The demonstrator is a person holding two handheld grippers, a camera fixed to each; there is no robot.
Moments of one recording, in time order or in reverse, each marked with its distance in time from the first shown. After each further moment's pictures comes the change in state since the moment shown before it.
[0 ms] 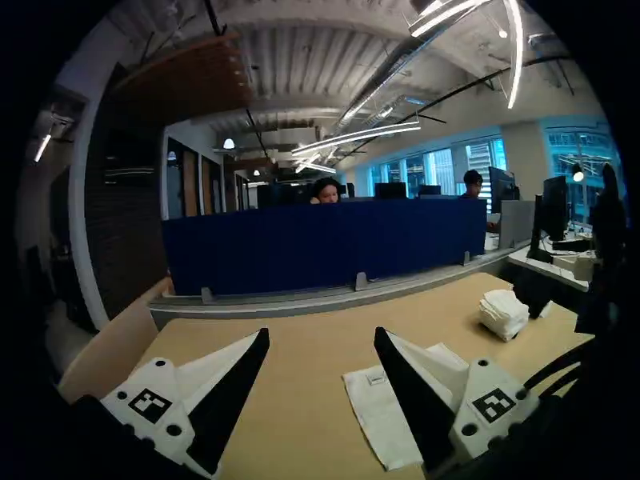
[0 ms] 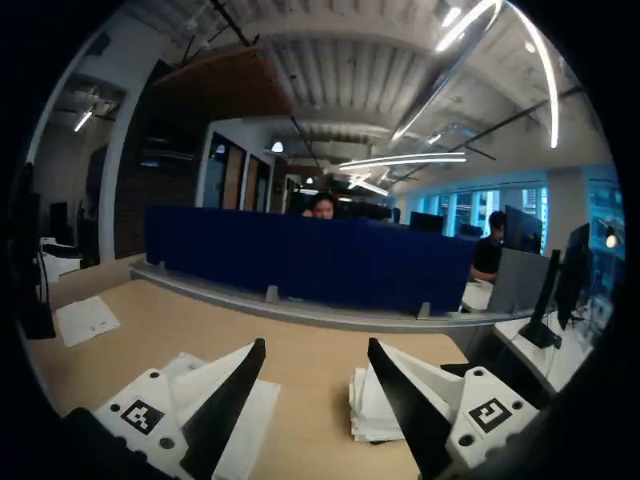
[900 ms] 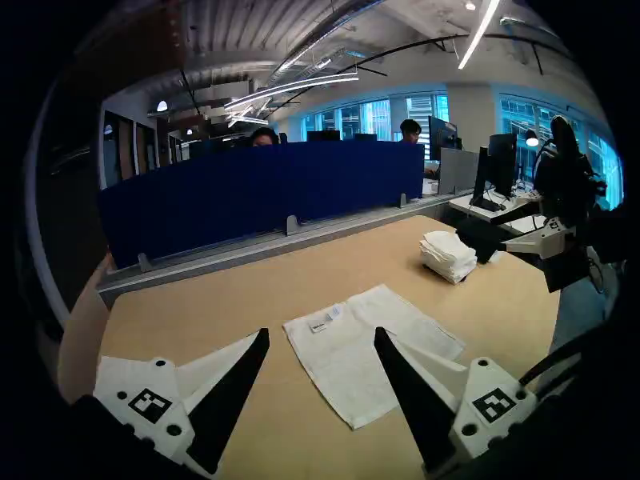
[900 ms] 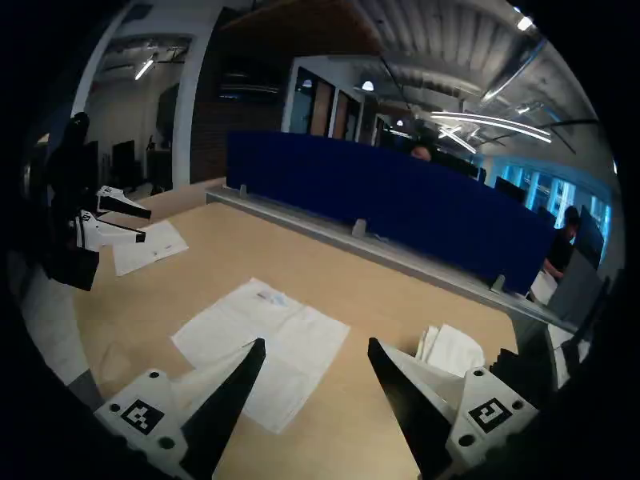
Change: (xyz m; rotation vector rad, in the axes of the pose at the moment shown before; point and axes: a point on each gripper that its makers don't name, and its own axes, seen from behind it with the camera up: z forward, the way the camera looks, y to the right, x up) left arm -0.062 0.064 -0.006 -0.285 -0.219 0.068; right arm -0.059 -0.067 -0.007 0.334 -0.279 -0.132
